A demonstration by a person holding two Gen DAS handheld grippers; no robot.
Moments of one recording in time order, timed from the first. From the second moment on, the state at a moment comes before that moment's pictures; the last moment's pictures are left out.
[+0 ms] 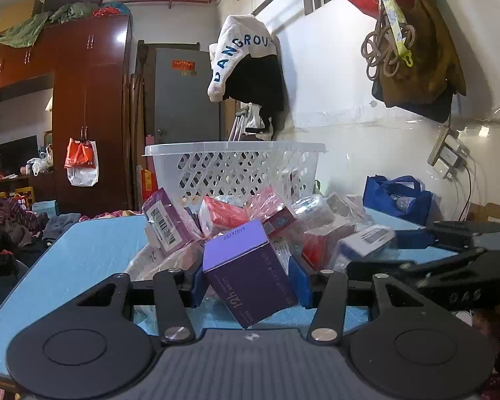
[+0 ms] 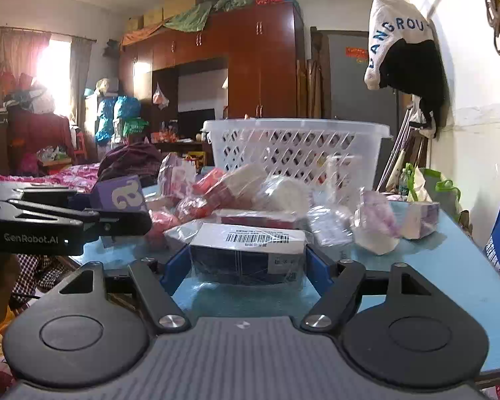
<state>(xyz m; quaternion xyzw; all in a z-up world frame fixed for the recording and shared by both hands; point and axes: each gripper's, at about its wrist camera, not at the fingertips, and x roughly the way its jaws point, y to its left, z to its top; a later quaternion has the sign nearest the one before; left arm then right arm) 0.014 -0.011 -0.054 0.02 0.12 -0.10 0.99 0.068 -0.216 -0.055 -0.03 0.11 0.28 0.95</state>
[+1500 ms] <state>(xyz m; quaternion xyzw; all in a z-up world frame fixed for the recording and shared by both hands) 0.236 0.006 0.069 -0.04 0.16 -0.02 0.99 0.229 -0.184 0.066 -0.08 0.07 0.24 0.96</state>
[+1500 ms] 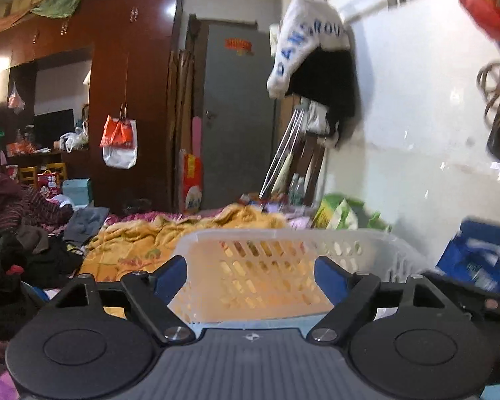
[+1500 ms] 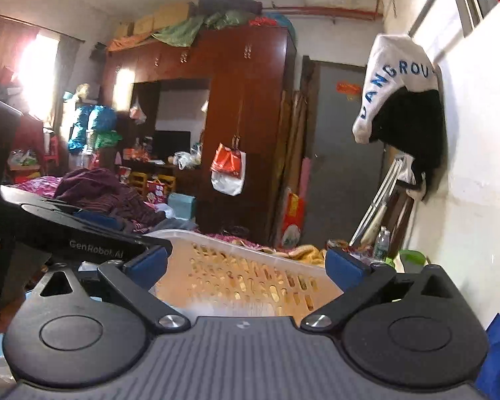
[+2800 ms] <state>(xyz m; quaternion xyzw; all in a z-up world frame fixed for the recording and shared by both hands) 0.029 0.010 -0.058 0.07 0.13 -0.05 0.99 0.095 -0.192 -0.056 -0.04 0.11 0.27 0.96</state>
